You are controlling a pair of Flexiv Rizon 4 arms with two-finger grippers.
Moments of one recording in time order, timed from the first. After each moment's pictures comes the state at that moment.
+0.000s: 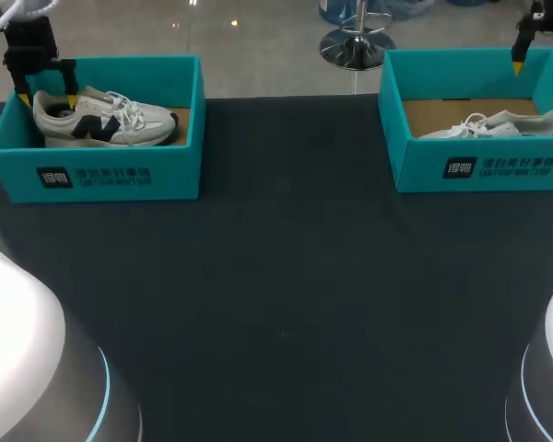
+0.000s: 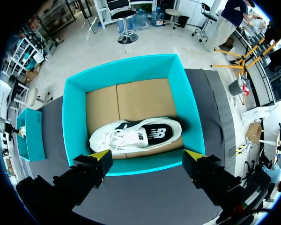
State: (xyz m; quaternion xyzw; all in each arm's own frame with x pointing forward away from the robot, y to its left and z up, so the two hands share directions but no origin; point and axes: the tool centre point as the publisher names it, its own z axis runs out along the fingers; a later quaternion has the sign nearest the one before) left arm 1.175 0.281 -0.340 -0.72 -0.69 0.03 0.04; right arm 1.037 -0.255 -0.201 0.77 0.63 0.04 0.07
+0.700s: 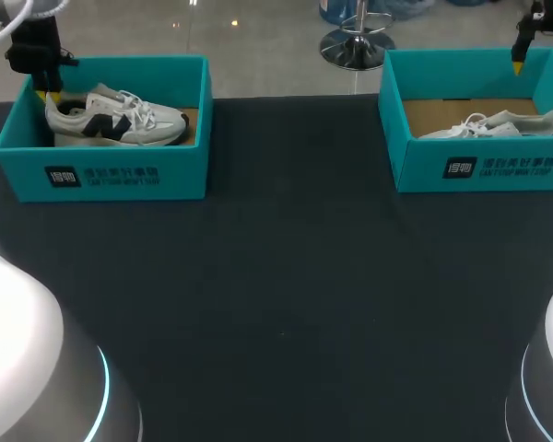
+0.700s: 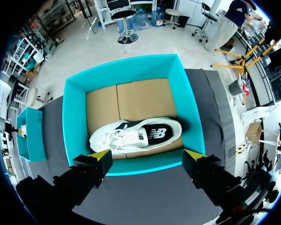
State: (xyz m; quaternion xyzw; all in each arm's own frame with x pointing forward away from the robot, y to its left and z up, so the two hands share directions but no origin) left arm 1.180 0.282 -0.336 -0.74 -0.67 -0.01 0.06; right arm 1.037 -0.255 -0.201 0.77 0.63 0.04 0.07
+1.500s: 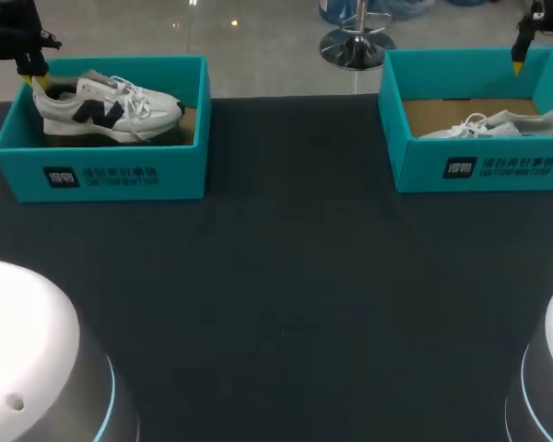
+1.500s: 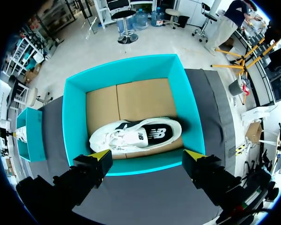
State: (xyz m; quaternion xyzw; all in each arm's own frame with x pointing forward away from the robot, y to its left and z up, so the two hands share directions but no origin) left arm 1.153 0.283 -0.268 -0.75 -0.66 -0.02 0.00; right arm 1.037 -0.255 -0.201 0.77 0.63 0.04 0.07
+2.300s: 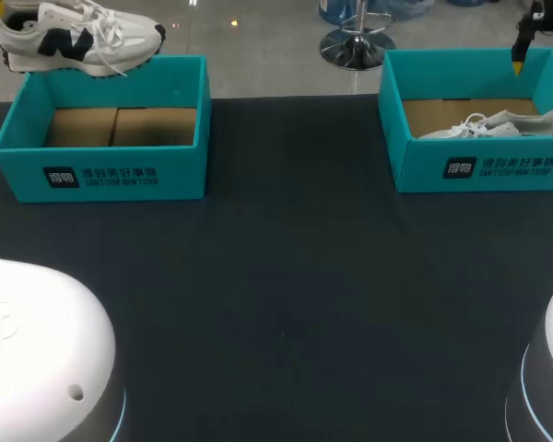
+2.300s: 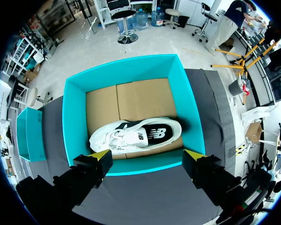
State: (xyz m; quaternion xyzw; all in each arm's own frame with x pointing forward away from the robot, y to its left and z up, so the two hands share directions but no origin) left arm 1.121 0.293 -0.105 -0.75 -0.65 -0.04 -0.06; right arm 1.037 -0.255 -0.201 0.77 0.63 0.04 0.07
